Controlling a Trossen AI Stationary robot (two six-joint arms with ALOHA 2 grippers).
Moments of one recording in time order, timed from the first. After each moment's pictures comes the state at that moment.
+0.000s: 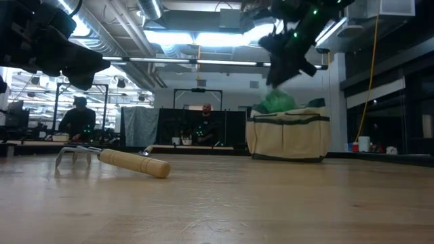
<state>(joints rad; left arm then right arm) -0.04 0.08 0.01 0.01 -0.03 -0.11 -0.41 1.43 1.17 -0.60 0.22 0.40</state>
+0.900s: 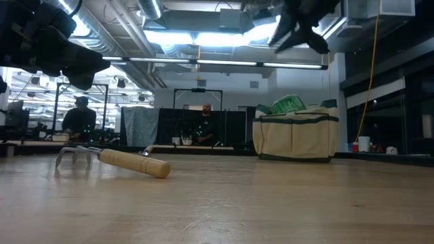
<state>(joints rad) -0.04 0.08 0.01 0.01 -0.03 -0.11 -0.25 1.23 1.17 -0.62 0.19 0.65</state>
